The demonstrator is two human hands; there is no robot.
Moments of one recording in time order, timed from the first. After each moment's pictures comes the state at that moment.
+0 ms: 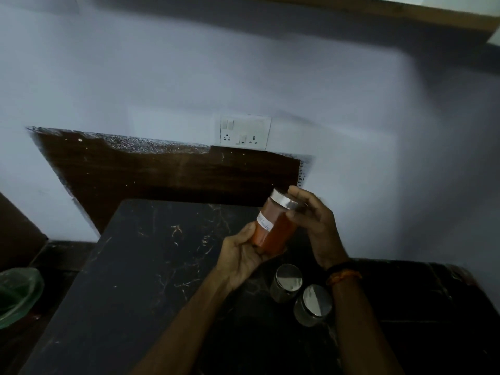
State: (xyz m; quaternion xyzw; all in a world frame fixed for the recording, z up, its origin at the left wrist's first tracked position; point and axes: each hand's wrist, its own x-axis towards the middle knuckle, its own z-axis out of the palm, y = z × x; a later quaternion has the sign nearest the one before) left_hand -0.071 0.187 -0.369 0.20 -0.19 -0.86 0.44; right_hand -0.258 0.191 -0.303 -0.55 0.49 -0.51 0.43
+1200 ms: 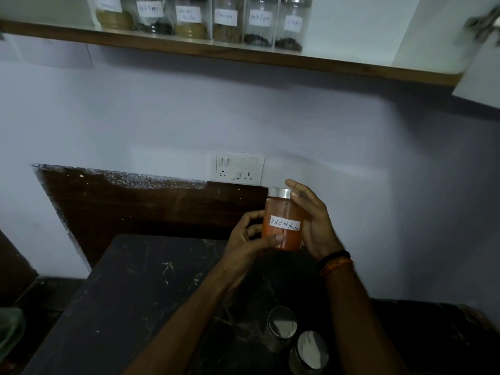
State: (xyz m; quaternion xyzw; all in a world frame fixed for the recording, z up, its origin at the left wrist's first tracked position) left_hand -0.101 0.146 -0.286 0.33 -0.48 -0.65 0.49; right_hand -0.267 0.125 -0.237 -0.48 0.40 -0.60 0.51
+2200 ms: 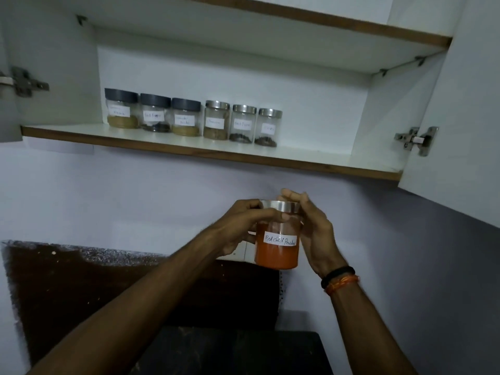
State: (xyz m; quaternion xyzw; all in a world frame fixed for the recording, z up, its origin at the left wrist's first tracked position) left_hand -0.109 0.065 -0.088 0.33 -0.67 -0.53 0.40; right_hand -0.285 0.096 -0.102 -0.58 0.35 -0.63 0.37
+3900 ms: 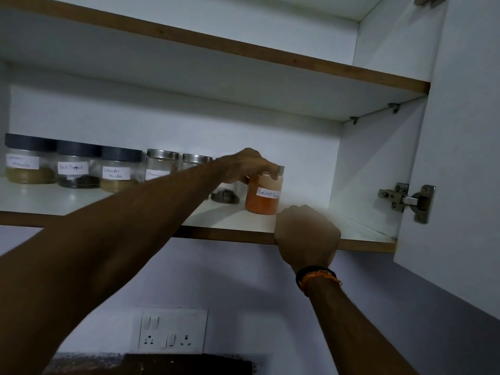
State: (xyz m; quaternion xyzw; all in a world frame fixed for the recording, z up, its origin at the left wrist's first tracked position) left_hand -0.229 -0.166 0.133 0.37 -0.82 -0.28 0.35; right_hand -0.359 -0.061 -0.008 -0.50 0.59 -0.52 -0.36
